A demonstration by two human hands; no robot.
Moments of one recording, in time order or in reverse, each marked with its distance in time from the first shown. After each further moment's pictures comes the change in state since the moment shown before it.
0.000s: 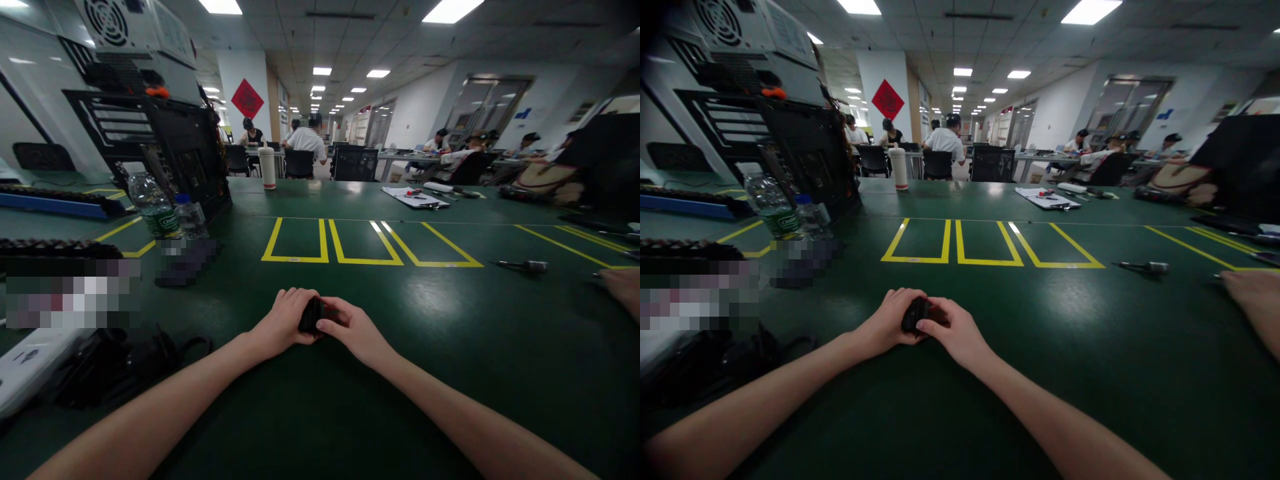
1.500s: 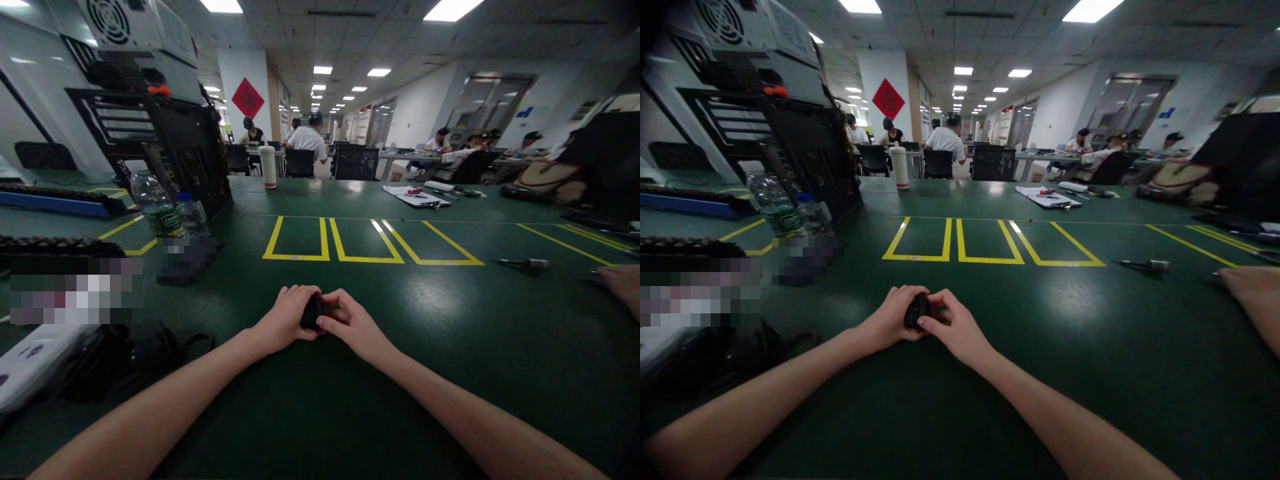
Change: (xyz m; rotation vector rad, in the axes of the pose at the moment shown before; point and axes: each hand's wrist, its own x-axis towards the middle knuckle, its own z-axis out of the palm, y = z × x) left_hand 0.001 0.003 -0.003 -0.037 -0.016 0.006; right_hand -0.002 0.000 0.004 0.101 -0.041 -0.057
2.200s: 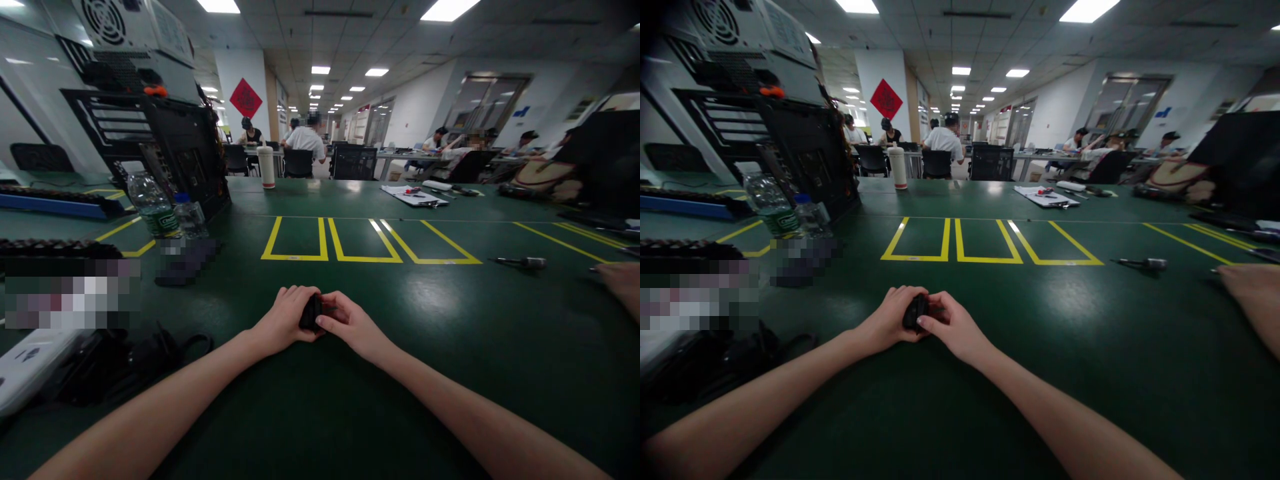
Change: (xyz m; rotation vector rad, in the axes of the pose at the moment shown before) left_hand -0.002 0.005 -0.006 -0.016 -0.024 0.007; right_hand 0.001 0.000 -0.003 -0.015 -0.020 0.051
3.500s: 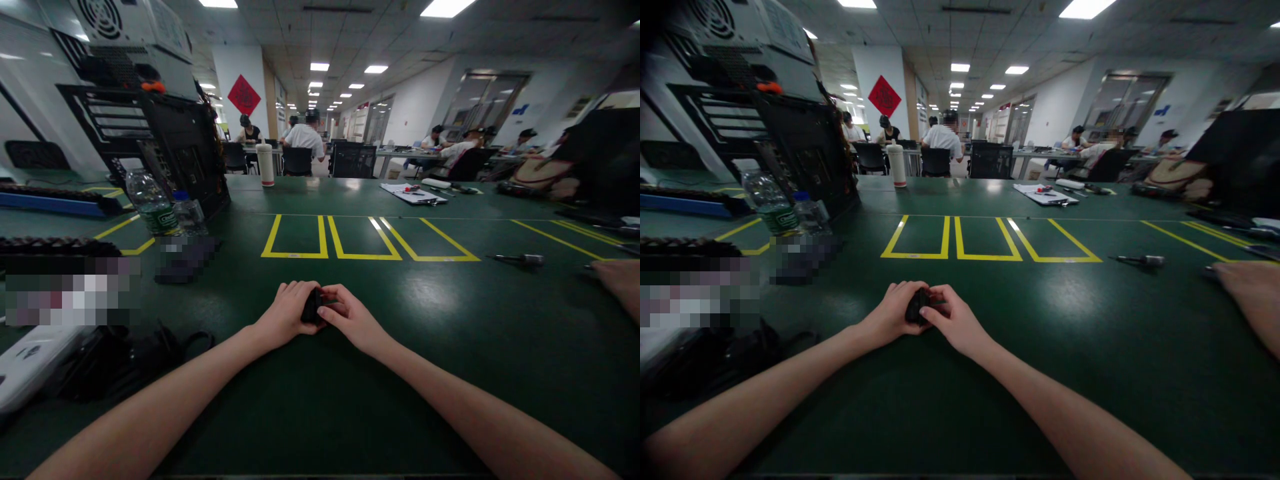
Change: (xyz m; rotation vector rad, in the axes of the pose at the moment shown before) left_hand 0.004 -0.004 0.007 0.060 0.059 -0.015; right_hand 0.004 0.000 0.000 -0.018 0.024 -0.064
